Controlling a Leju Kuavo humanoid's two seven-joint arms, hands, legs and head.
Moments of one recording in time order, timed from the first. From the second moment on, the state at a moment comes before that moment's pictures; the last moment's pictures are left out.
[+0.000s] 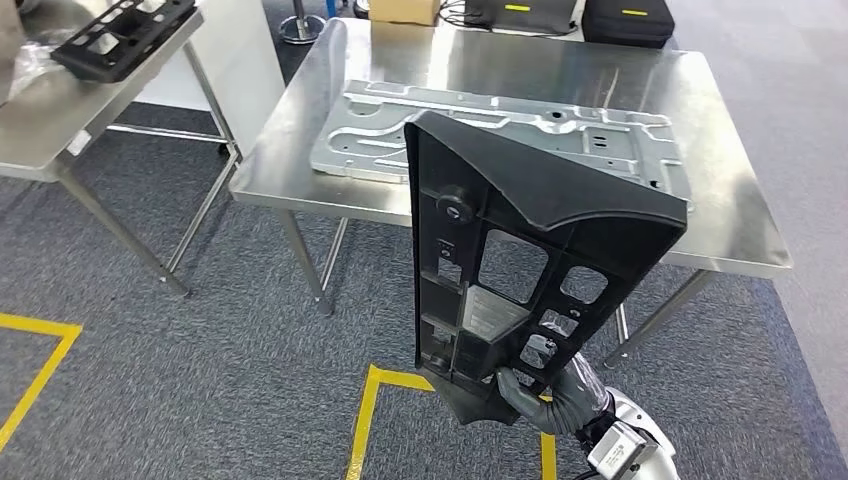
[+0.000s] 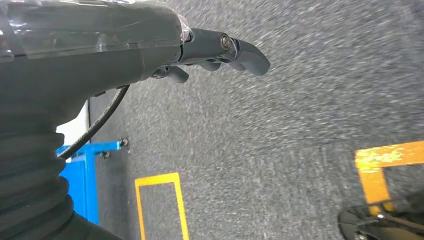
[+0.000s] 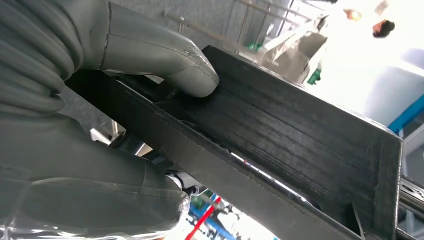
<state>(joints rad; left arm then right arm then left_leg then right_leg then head) -0.08 -0.13 0.95 -0.20 -1.40 0.18 0.03 0.07 -0.22 0.23 -1.84 0.23 0.17 -0.64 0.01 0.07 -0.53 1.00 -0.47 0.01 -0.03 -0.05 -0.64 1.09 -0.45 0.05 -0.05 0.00</state>
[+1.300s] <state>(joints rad) -0.08 -0.14 0.98 -0.20 -1.39 0.24 0.02 0.07 -0.22 0.22 -1.84 0.29 0.11 -0.65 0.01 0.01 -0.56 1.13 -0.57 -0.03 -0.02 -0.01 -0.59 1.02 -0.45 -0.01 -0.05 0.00</state>
